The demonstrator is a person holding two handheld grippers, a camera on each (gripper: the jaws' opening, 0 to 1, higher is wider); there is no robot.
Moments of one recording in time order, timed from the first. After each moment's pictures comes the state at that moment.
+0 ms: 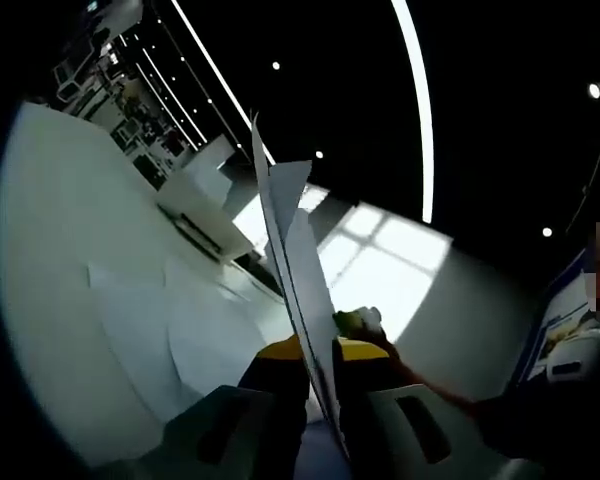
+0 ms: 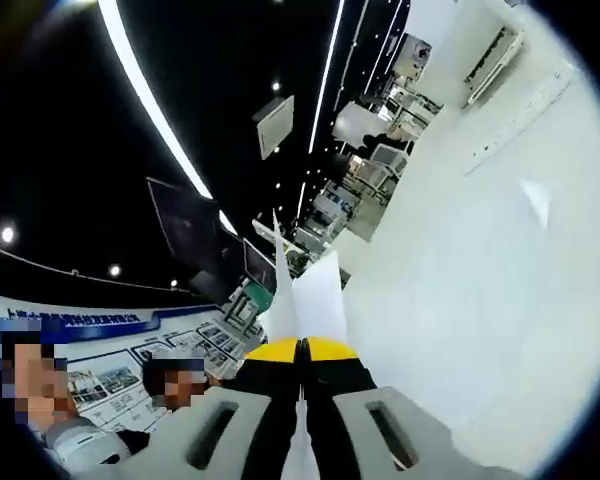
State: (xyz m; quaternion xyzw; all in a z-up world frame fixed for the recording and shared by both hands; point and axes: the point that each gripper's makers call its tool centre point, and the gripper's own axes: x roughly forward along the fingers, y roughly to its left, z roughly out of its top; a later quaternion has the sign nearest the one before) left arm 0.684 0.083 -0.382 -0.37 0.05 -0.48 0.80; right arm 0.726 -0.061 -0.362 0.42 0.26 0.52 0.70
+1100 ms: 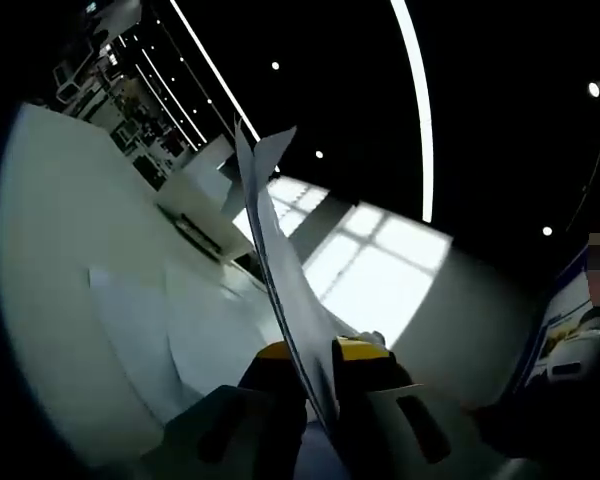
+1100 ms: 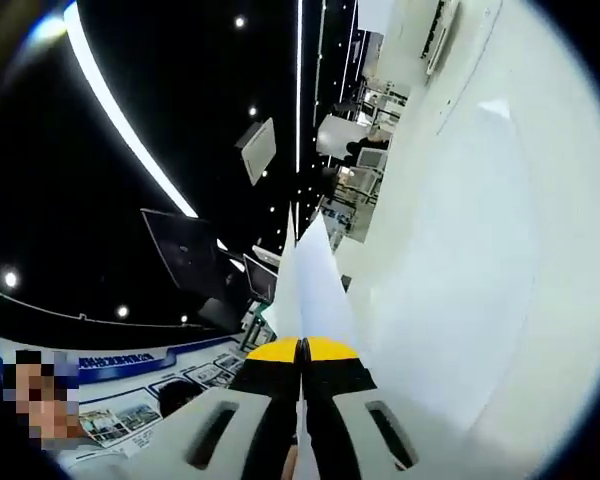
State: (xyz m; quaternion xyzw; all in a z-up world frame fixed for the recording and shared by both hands) left arm 0.685 0.083 -0.382 -0.37 0.05 -0.48 0.80; right arm 0.691 -0.034 -0.389 0.50 0.26 0.48 0.67
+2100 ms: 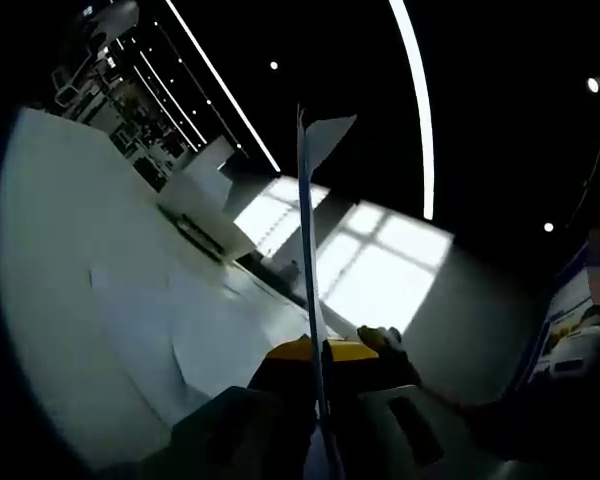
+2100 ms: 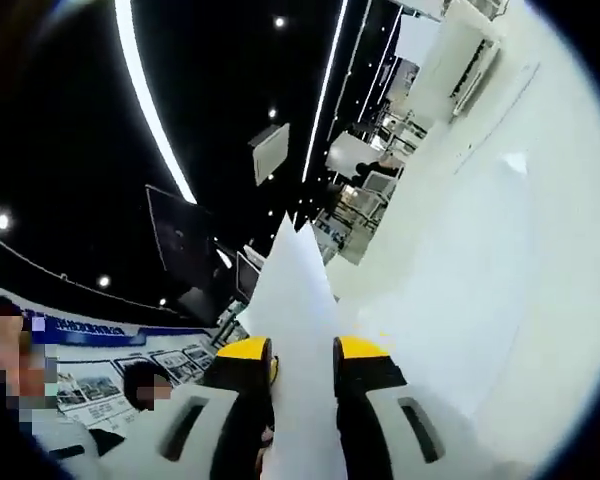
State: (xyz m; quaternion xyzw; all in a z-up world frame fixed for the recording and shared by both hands) left arm 0.685 0.084 -0.385 -0.36 0.05 -0.48 0.80; right arm 0.694 -0.046 -0.382 0.41 0.20 0.48 0.75
